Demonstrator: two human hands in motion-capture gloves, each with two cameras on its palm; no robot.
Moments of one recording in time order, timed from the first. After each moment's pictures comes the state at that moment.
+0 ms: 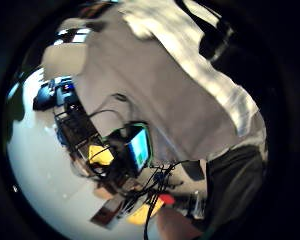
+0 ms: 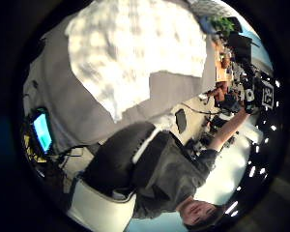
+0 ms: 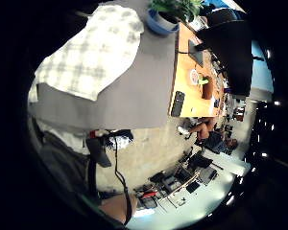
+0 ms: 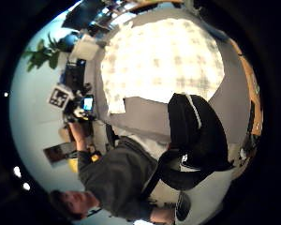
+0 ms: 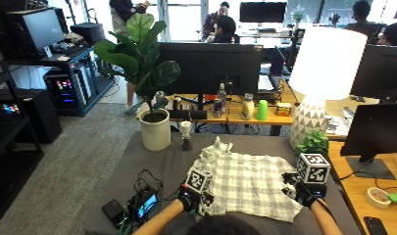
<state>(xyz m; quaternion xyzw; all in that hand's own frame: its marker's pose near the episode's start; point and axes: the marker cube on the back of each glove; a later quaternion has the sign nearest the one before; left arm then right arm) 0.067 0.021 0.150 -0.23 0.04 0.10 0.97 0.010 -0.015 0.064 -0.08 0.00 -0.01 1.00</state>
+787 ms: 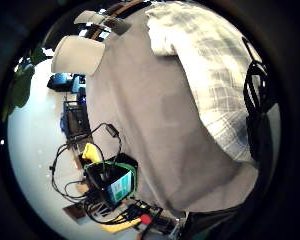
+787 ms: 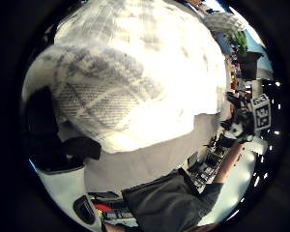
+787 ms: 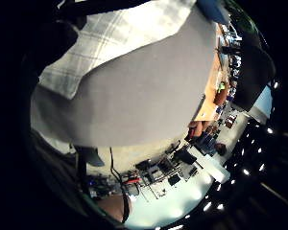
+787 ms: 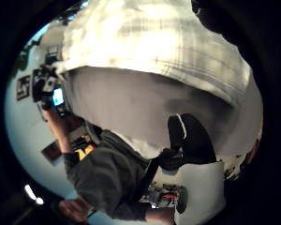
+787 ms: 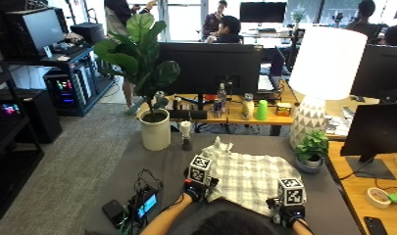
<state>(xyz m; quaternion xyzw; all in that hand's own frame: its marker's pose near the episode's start) 0.075 -0.017 0.134 -0.02 0.02 -0.03 1.00 -0.005 -0.033 0.229 -0.20 0.05 -0.01 0.98</state>
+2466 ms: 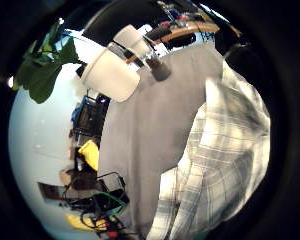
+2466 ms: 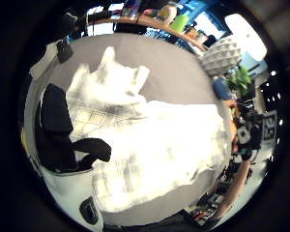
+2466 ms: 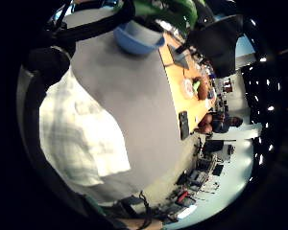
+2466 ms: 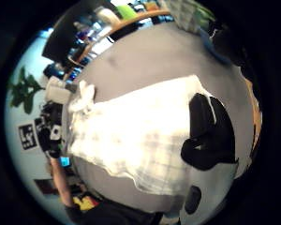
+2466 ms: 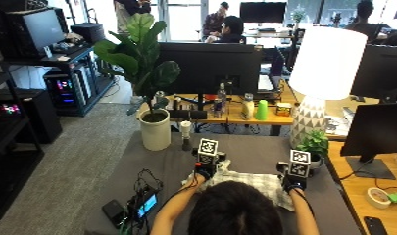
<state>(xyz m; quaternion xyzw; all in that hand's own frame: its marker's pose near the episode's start) 0.078 -0.136 0.083 0.17 0.02 -0.10 0.98 0.036 -0.193 0.156 0.09 0.09 0.14 0.98</state>
